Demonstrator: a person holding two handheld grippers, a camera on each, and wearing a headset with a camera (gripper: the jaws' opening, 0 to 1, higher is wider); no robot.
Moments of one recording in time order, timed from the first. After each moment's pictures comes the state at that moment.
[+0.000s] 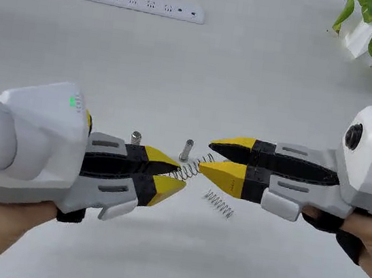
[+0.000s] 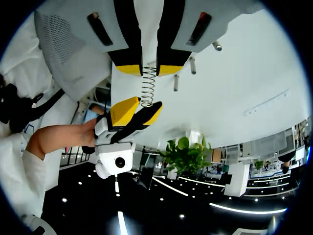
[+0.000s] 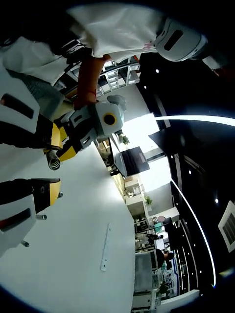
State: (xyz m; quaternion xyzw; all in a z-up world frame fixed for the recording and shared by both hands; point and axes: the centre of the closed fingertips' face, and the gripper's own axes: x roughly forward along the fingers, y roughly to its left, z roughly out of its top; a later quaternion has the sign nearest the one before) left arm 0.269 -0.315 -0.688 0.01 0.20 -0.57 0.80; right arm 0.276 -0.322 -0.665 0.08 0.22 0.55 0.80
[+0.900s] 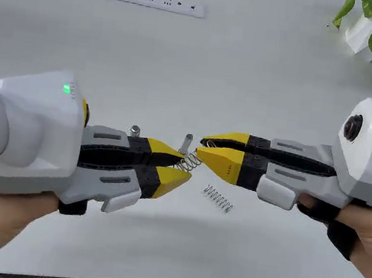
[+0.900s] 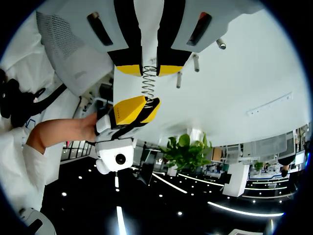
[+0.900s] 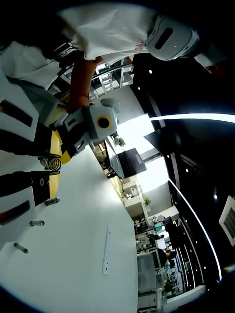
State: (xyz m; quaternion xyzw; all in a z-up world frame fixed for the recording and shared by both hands) left arm 0.267 -0.320 -0.686 -0.01 0.19 -0.58 0.79; right arm 0.276 -0.313 -0.659 0.10 0.22 0.56 0.79
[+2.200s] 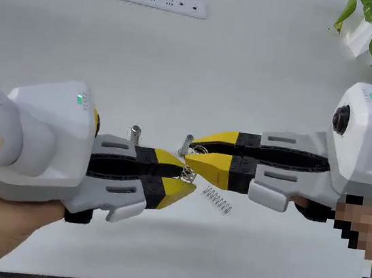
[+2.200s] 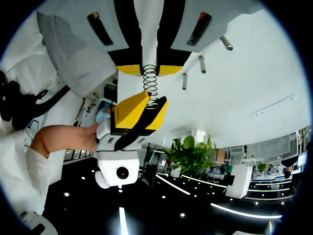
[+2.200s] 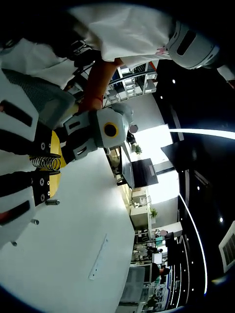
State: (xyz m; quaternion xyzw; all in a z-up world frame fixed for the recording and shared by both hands) left arm 0.258 -0.325 -0.690 -0.01 0.20 -0.59 0.78; right arm 0.264 -0.301 -0.656 0.01 0.23 0.60 0.77
